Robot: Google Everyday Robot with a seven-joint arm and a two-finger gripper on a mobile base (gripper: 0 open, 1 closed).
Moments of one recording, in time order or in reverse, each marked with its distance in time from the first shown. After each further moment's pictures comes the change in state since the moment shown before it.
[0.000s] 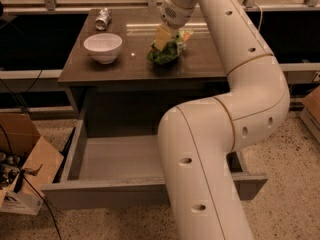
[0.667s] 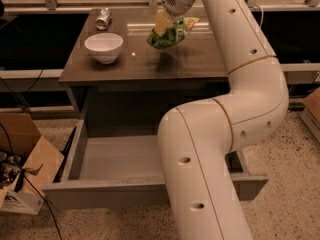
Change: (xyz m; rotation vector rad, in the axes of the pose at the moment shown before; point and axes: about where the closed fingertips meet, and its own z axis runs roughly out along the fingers) arm -0.022 -0.024 -0.030 0.127 -0.103 0.108
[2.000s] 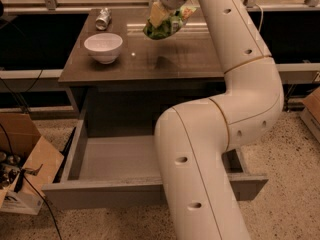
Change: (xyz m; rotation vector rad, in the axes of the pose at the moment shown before) arm -0.032 -0.009 -0.001 0.065 -0.090 -0.006
